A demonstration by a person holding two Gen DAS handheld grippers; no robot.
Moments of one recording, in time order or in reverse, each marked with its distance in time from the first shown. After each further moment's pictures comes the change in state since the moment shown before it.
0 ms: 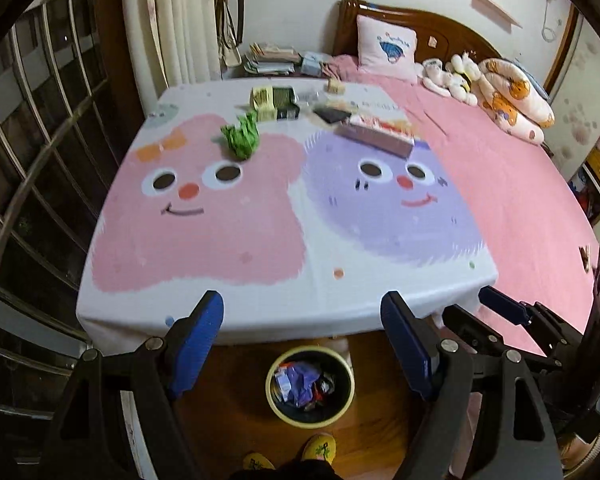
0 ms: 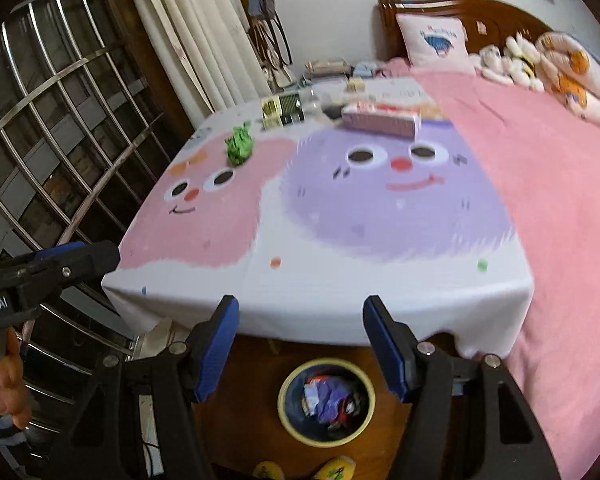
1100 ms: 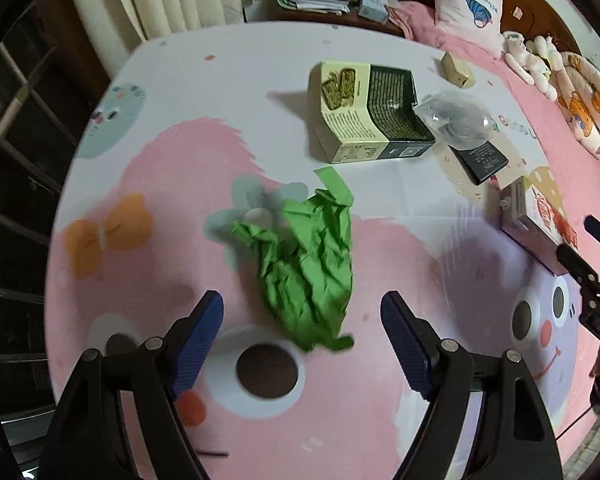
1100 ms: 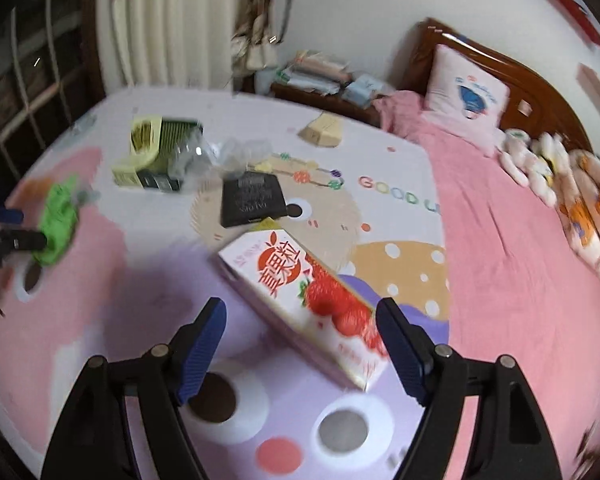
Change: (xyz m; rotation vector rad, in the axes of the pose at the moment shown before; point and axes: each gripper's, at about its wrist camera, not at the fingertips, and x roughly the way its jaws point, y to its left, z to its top) left arm 0.296 0.085 0.215 -0.092 0.293 0.071; right arm 0.247 -0.086 0.240 -0.376 0.147 -0.237
